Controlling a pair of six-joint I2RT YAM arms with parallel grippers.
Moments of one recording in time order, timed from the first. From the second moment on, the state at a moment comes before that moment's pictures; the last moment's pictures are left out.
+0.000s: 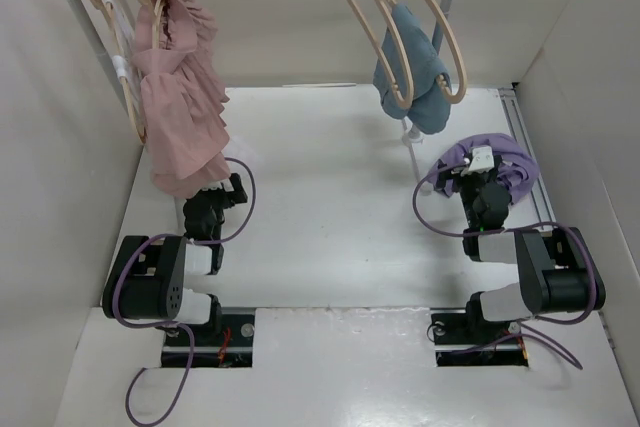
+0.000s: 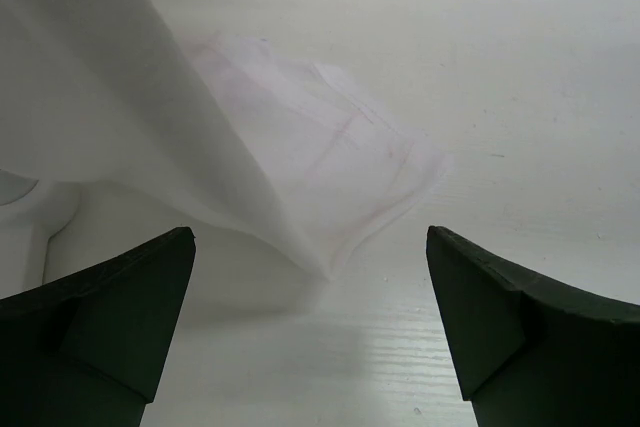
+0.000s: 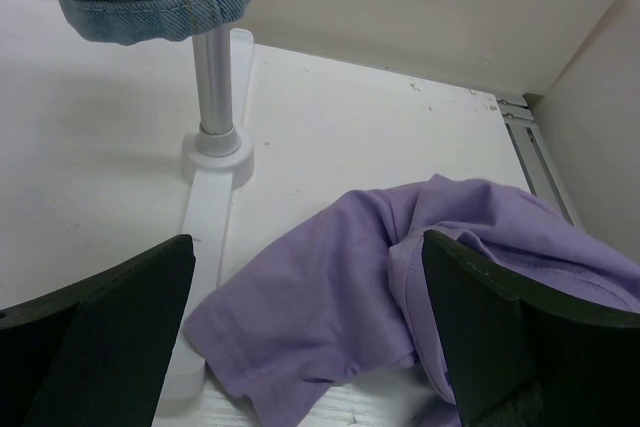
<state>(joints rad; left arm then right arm) -0.04 1.40 0.15 1.16 -0.10 -0.07 0.03 1.42 0.27 1.22 -0.04 -0.18</state>
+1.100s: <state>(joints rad) -0.05 0.60 0.11 0.48 0.57 0.65 -0.15 1.70 1.33 -0.18 0.31 0.23</state>
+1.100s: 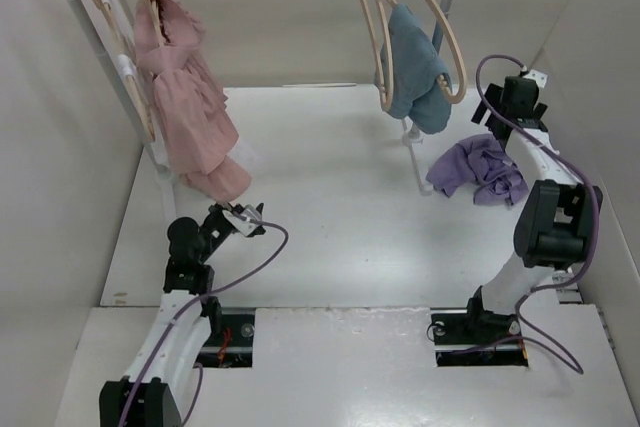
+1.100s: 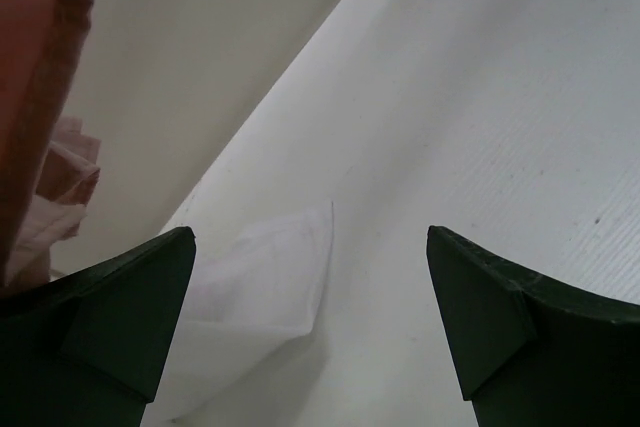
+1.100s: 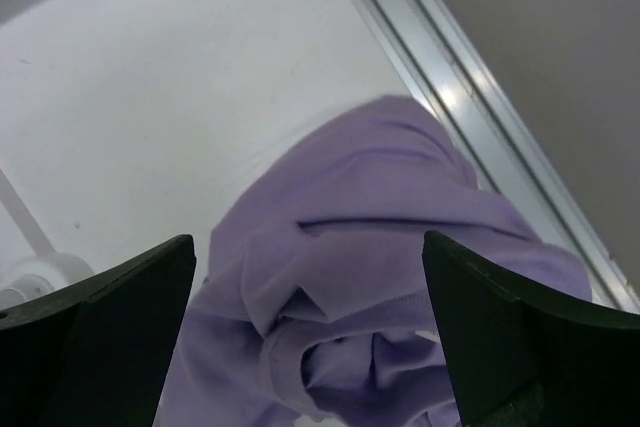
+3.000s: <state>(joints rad) -0.05 0.60 0.41 -0.11 0.62 0.78 1.16 1.07 1.12 -0.52 0.65 0.37</state>
